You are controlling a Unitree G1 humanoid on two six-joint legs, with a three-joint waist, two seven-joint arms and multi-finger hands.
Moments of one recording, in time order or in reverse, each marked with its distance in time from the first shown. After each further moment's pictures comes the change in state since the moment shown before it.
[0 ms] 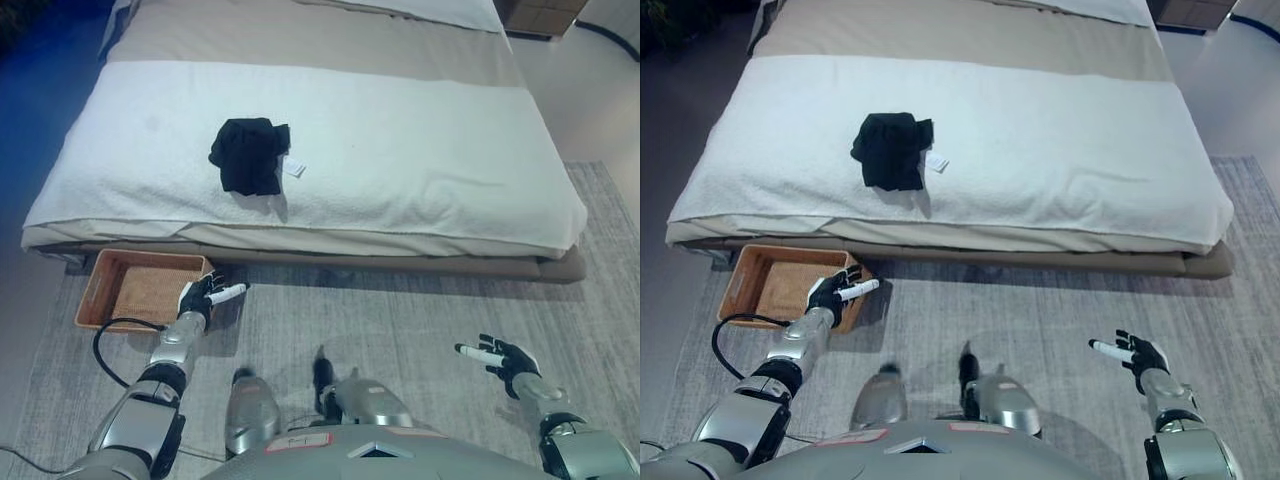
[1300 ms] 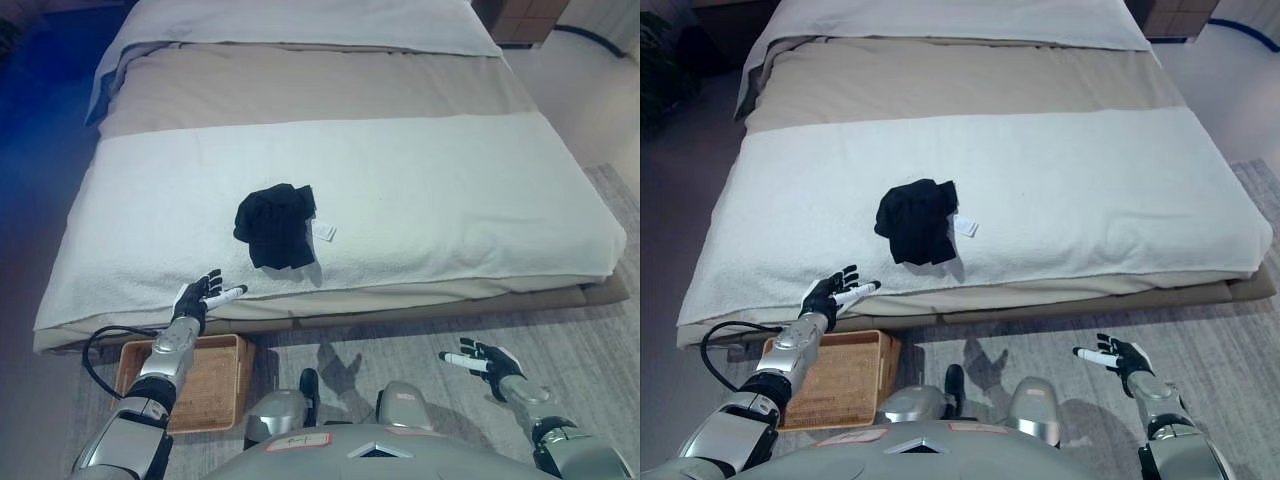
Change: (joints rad) left arm 0.077 0.044 -0.018 -0.112 0.019 -0.014 0.001; right arm 0.047 0.028 0.047 -0.038 -0.052 0.003 0.044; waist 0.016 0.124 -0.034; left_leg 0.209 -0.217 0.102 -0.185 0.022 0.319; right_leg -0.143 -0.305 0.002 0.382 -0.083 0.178
